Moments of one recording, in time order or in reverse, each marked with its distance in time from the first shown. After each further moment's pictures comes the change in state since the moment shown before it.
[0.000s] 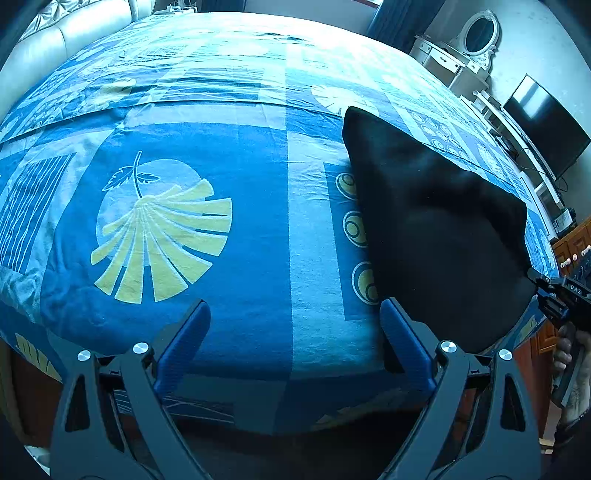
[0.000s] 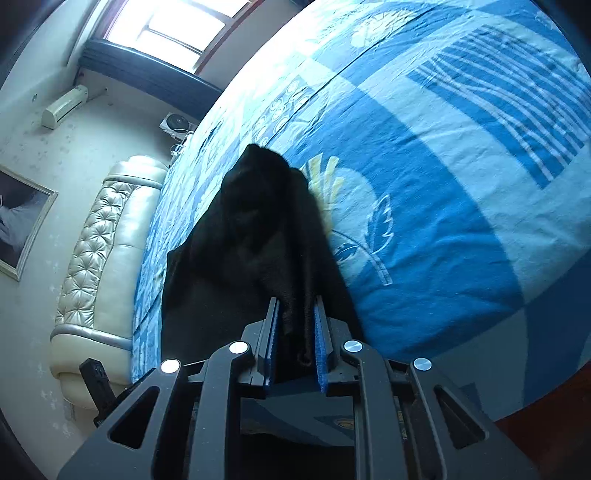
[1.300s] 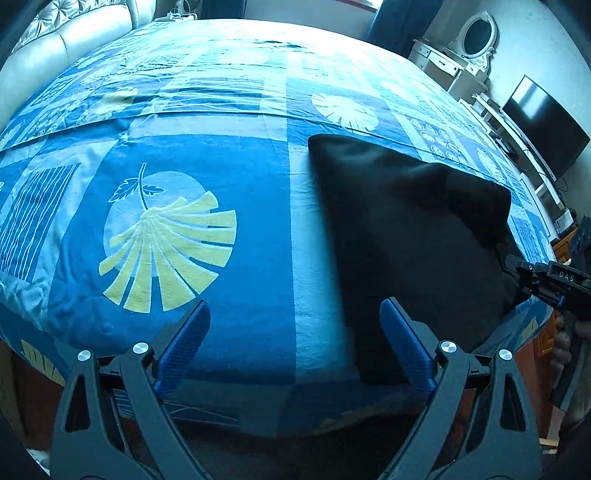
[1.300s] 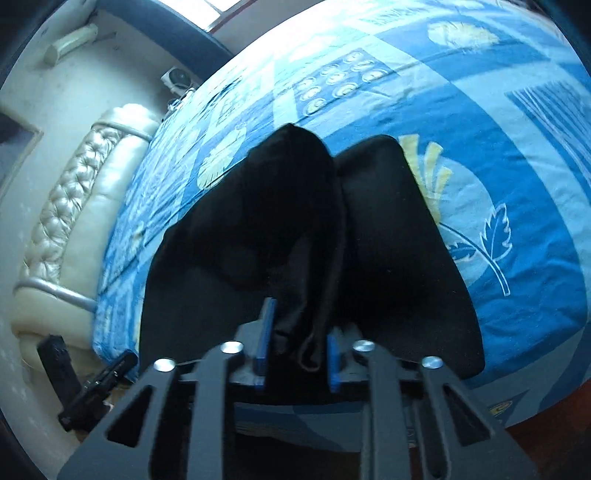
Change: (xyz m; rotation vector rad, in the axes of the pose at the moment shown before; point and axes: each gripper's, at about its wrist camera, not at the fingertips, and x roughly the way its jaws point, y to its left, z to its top) left arm -0.006 -0.002 0.002 0.015 -0.024 0.016; right arm 0.062 0.104 -0.017 -0.210 0.079 -0.126
